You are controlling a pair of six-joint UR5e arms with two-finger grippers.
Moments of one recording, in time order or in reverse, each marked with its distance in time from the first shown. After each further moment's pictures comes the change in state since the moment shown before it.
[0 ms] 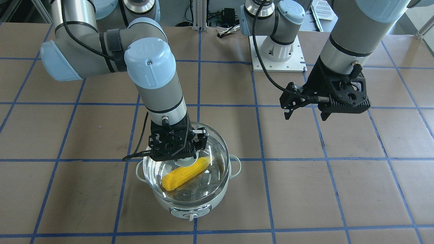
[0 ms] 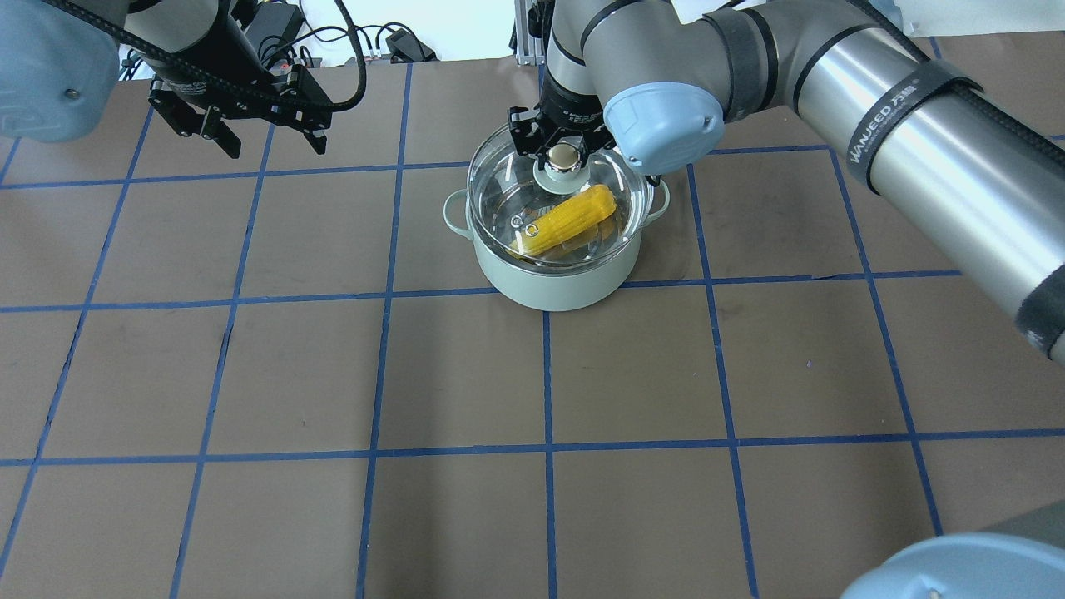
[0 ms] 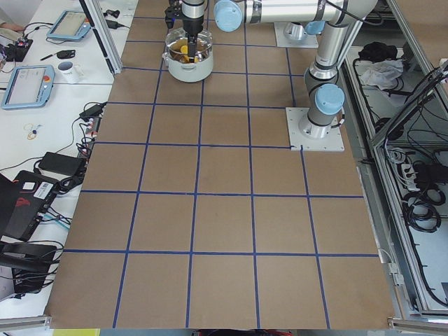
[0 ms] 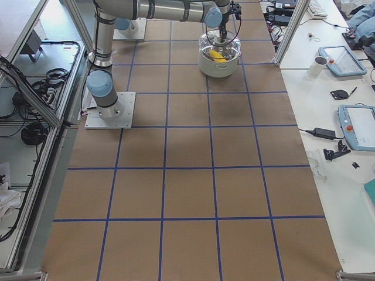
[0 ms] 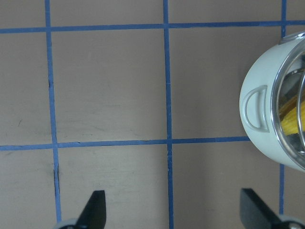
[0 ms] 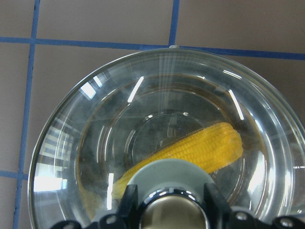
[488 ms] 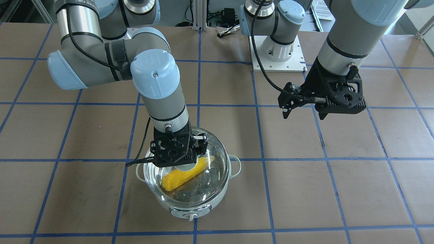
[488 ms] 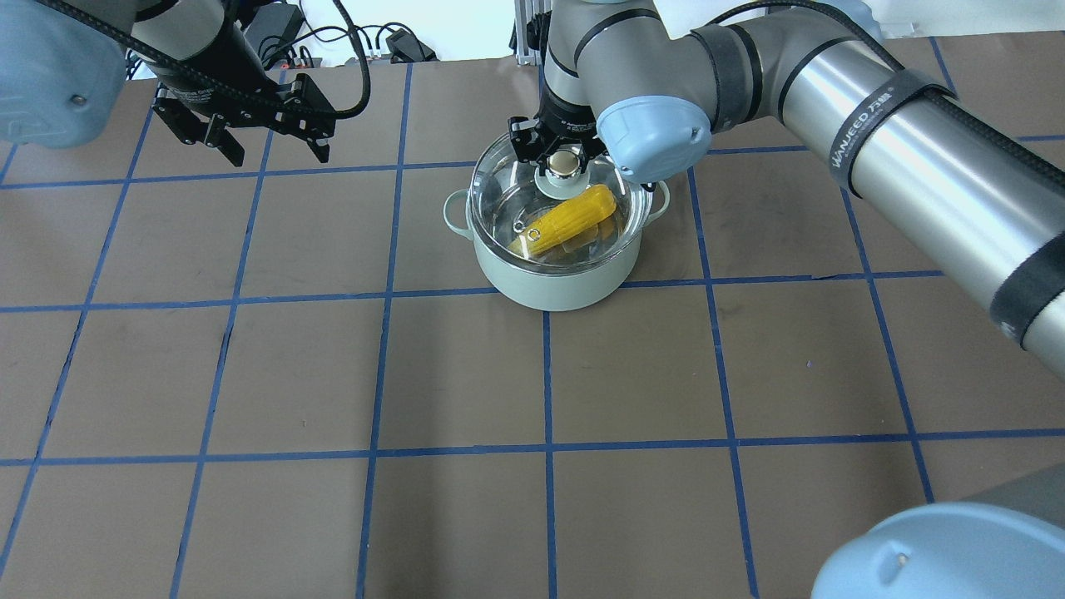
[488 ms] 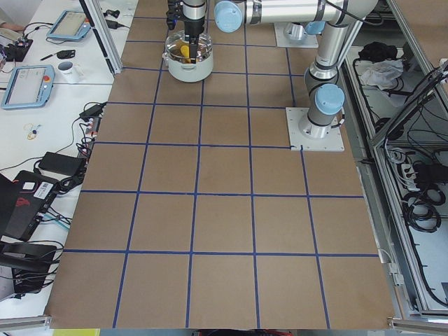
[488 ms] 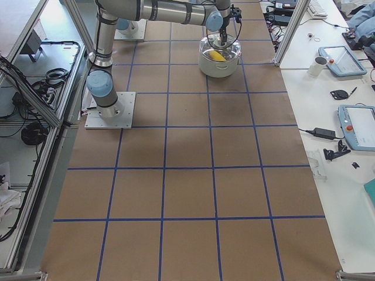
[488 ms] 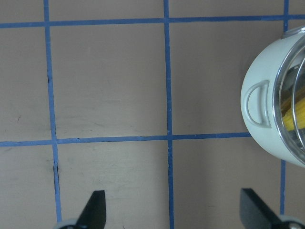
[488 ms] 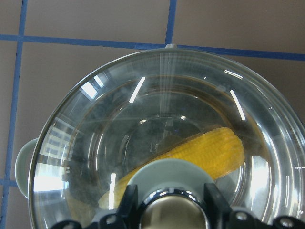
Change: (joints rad) left arm -0.004 0.002 -0.013 -0.009 0.003 -0.001; right arm 0.004 0.030 0.007 -0.031 -0.019 -0.003
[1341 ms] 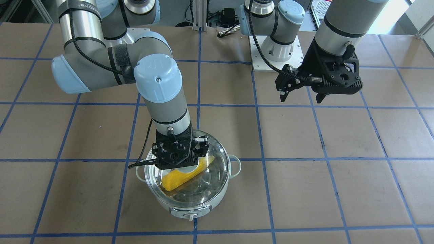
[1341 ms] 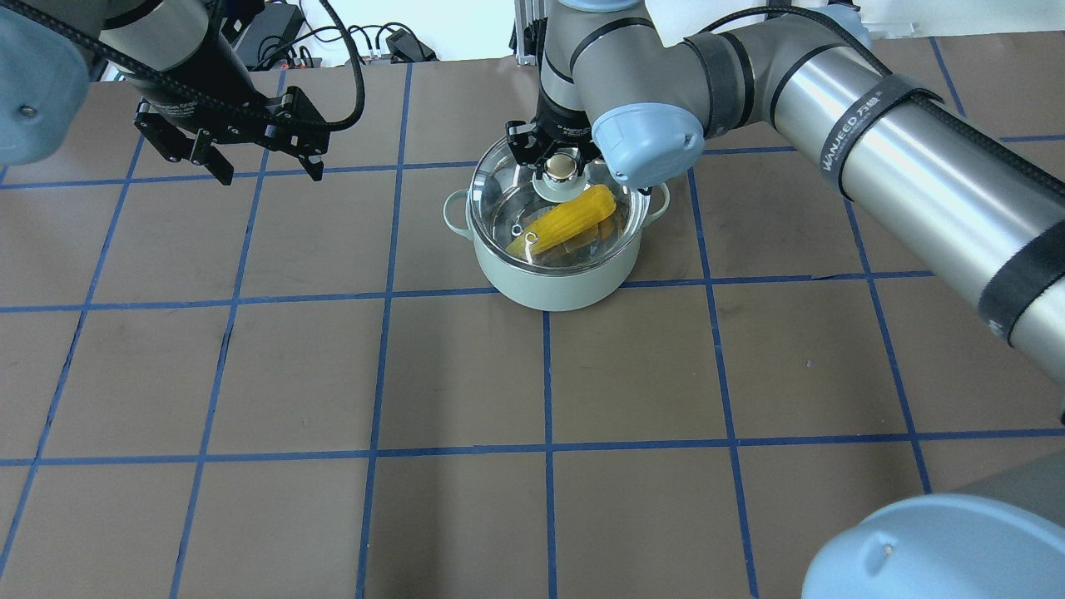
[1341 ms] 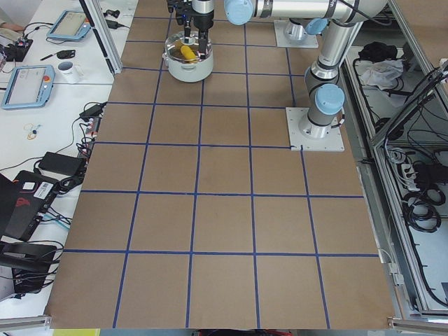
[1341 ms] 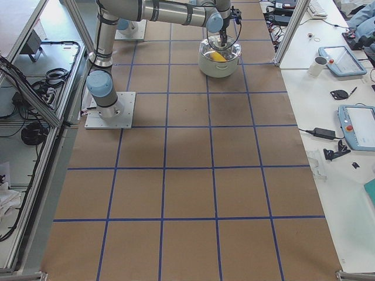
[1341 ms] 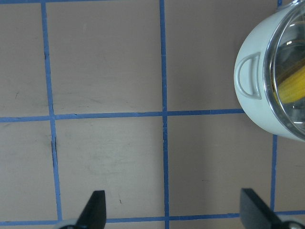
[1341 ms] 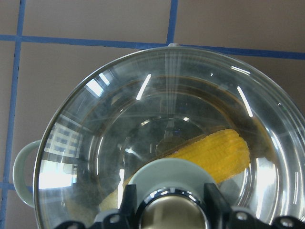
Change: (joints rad) left arm -0.007 0.066 -0.016 -0.080 -0.001 -0.012; right arm 0.004 0.013 0.003 -0.016 -0.001 0.009
